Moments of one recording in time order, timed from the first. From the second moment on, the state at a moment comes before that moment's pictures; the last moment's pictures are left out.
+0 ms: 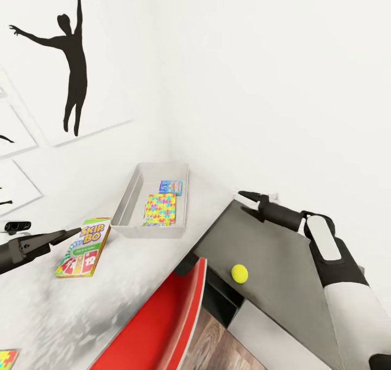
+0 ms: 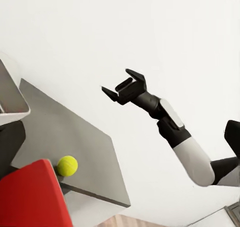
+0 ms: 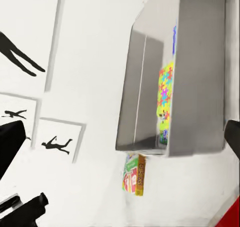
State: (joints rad) left arm -0.41 0.44 0.51 -1.44 0.37 1.04 -1.57; right arm -0.78 -0.15 -0.12 -1.11 -1.05 1.04 0.37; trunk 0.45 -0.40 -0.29
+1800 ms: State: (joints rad) left arm -0.18 0.41 0.69 -1.36 0.38 1.00 -1.57; right arm -0.18 -0.25 -0.11 -1.34 -0.88 0.74 0.69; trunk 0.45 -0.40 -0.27
